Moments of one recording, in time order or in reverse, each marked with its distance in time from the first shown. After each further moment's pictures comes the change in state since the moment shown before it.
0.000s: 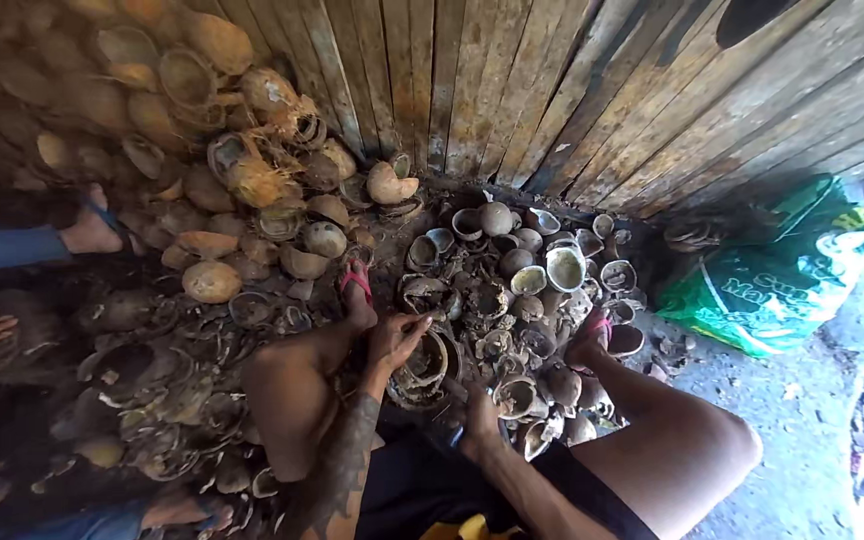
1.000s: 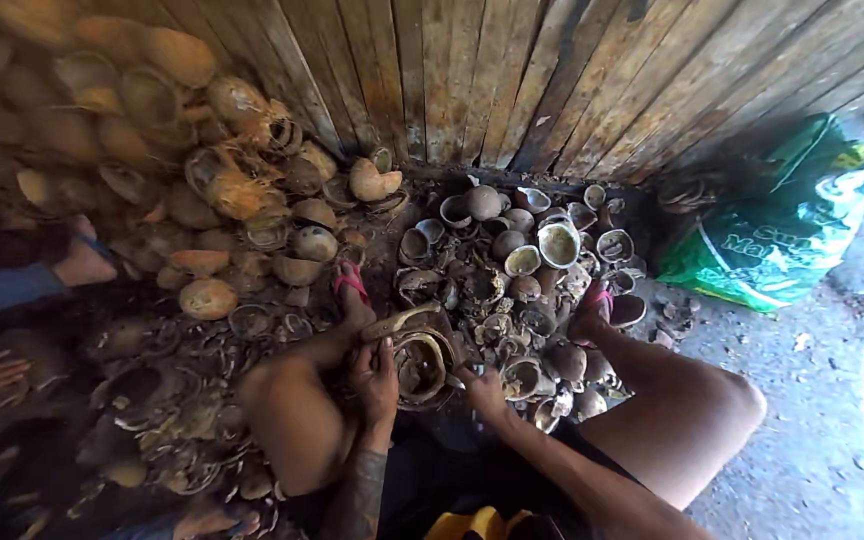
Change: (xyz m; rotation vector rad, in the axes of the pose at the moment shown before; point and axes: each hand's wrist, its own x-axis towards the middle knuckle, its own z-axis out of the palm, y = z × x) left_hand -0.076 -0.008 0.031 -0.325 0.685 -0.030; right_hand 0.008 -0.013 -0.016 -0.672 -0.115 -0.429
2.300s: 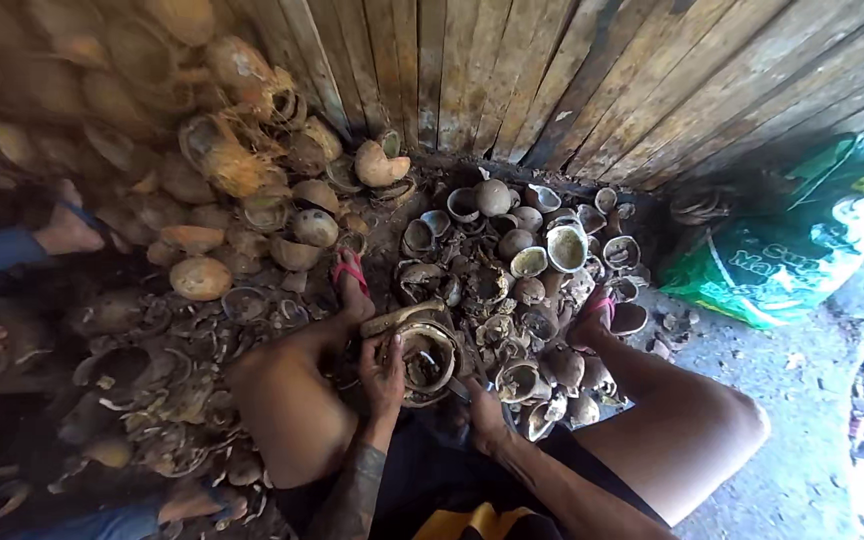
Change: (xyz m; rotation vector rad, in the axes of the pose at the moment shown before) left_hand 0.000 -0.001 0.015 -0.174 -0.012 -0.120; right_hand -0.003 0.017 0.008 0.370 0.030 0.292
